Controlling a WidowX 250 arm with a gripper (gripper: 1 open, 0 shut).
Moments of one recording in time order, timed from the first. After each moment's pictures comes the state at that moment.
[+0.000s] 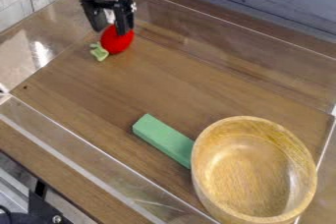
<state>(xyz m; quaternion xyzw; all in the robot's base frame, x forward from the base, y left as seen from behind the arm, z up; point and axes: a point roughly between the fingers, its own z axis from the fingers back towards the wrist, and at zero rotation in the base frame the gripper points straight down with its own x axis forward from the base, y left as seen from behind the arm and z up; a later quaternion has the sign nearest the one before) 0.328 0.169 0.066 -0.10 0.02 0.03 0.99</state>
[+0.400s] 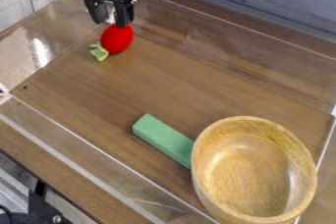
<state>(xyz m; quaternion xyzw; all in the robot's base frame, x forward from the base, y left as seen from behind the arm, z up) 0.331 0.167 0.074 -0.10 0.02 0.01 0.99</state>
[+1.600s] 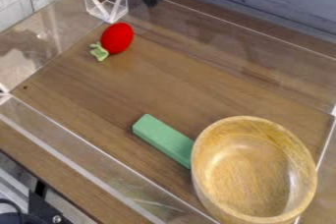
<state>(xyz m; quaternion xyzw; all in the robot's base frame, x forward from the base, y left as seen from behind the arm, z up) 0.351 0.068 0.124 -0.10 -0.01 -0.01 0.99</state>
